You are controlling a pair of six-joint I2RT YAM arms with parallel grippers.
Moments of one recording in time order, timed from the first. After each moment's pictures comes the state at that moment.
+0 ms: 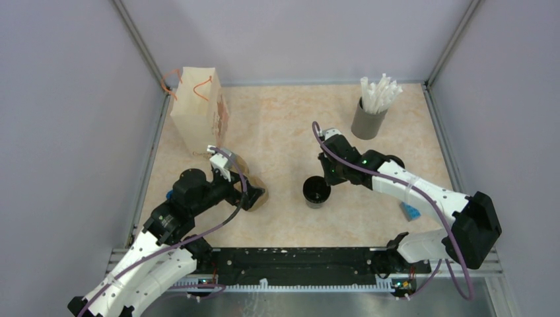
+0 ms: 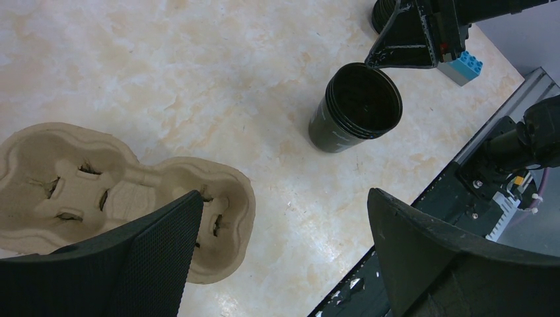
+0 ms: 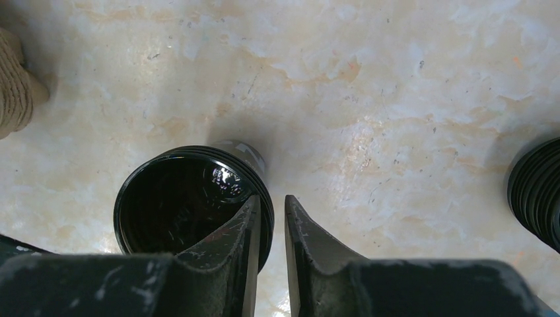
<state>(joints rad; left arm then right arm) -0.61 0.54 0.67 -0.45 0.19 -0.26 0.79 1.31 1.02 -0.65 0.21 0.37</state>
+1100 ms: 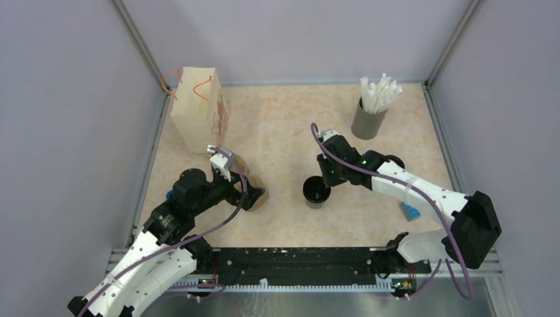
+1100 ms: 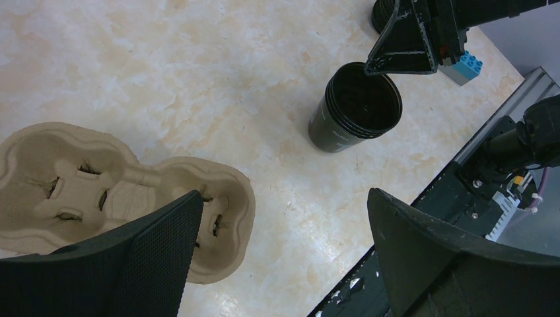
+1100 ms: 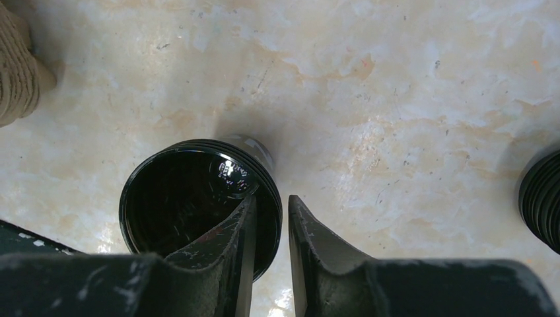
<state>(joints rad) -0.61 0.54 0.67 -0.45 0.19 -0.26 0.79 1.31 1.01 -0.65 0.18 0.35</state>
